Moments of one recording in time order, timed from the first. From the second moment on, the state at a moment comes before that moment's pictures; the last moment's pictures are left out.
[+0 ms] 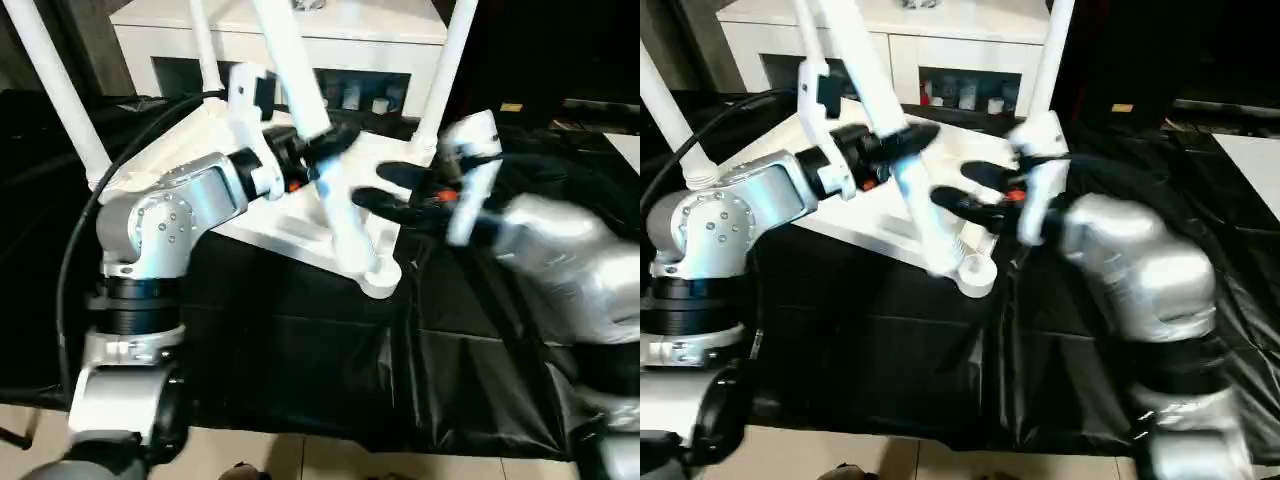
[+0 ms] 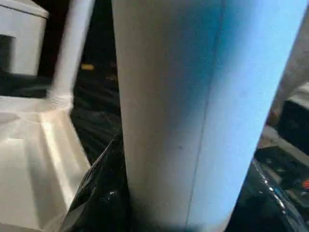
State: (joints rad) left arm -0.82 0.23 0.08 0.09 -0.66 0.94 -0.55; right arm -0.61 -0.48 0.06 -0.10 0.47 0.81 0.83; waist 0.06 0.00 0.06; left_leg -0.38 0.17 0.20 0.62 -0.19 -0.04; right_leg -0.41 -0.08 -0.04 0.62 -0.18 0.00
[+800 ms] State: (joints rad) left arm -0.83 0.28 -0.04 0.06 -0.66 0.93 -0.73; right arm -0.59 -0.47 0.17 -0.07 0.50 0.91 0.90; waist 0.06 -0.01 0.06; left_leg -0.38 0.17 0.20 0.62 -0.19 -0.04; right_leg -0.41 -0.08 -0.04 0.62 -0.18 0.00
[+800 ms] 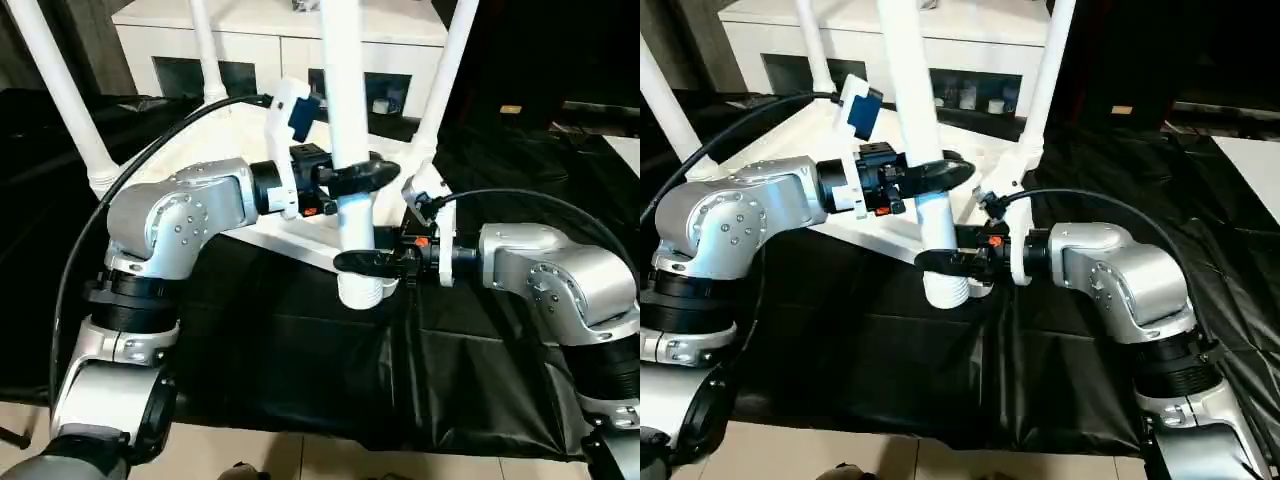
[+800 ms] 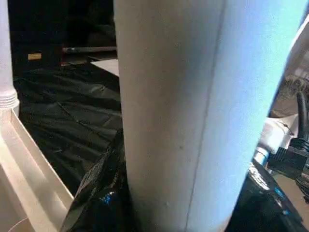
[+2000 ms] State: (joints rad) left arm -0.81 0.33 -0.05 0.08 -0.61 0.74 -0.83; right arm -0.51 -0.42 -0.04 0.02 0.44 0.85 0.60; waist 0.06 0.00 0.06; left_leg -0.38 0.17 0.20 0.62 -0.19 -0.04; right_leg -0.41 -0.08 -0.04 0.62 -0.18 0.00
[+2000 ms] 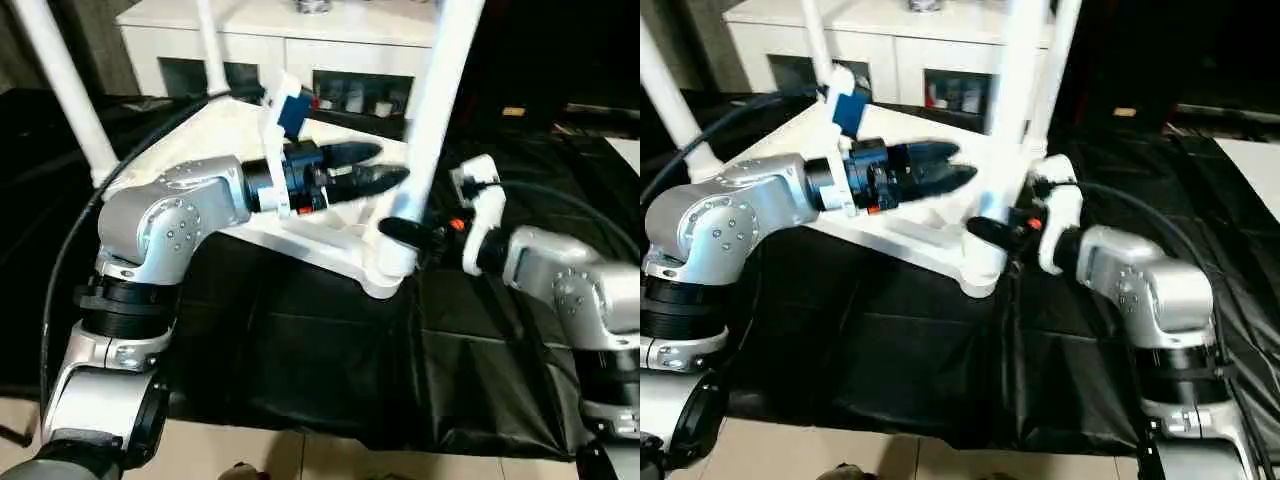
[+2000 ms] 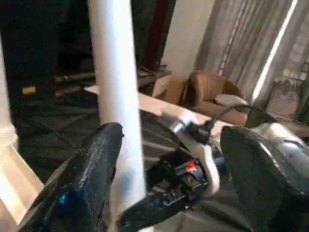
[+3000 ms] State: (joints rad) left arm -1.05 0.29 -0.54 1.21 0.15 -0.26 -0.96; right arm -0.26 -0.51 -0.17 -0.36 0.54 1.00 0.55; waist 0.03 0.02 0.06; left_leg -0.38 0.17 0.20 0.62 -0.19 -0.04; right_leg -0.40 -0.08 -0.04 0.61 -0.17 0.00
